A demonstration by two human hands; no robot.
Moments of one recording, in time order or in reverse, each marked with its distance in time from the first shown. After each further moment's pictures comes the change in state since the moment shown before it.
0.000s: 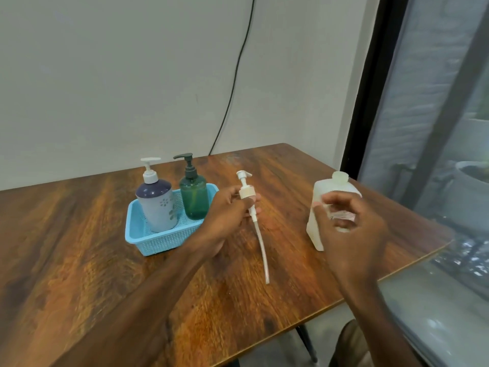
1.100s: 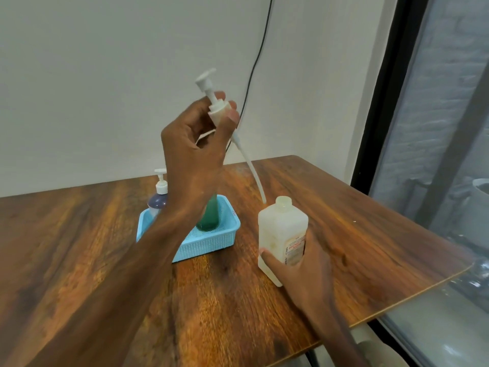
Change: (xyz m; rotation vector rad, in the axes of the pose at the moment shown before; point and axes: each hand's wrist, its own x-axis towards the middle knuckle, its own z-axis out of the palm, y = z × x) left_hand -0.028 0.117 -0.027 0.022 0.424 0.743; right_hand -0.038 0.015 0.055 -0.184 -0.458 0.198
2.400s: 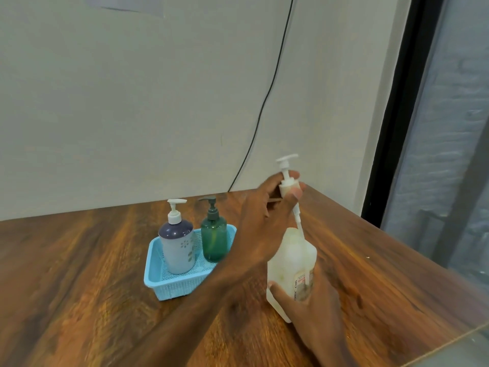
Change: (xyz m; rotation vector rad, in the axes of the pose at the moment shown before) left_hand -0.029 -0.038 0.049 -0.029 -0.364 -0.099; right_hand 0.014 0.002 0.010 -0.040 -0.019 -0.016
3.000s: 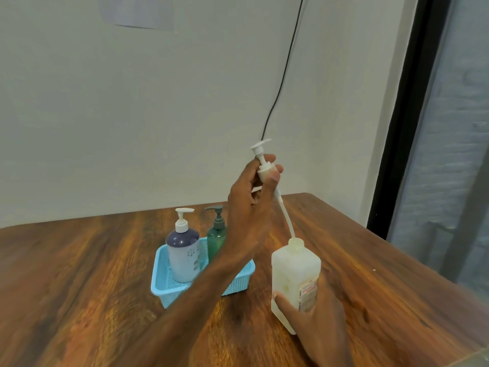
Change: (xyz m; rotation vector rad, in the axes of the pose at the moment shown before) left_hand 0.025 0.005 -0.019 0.010 0.244 0.082; right_hand 0.003 -0.002 0.001 0.038 -0.035 0.023
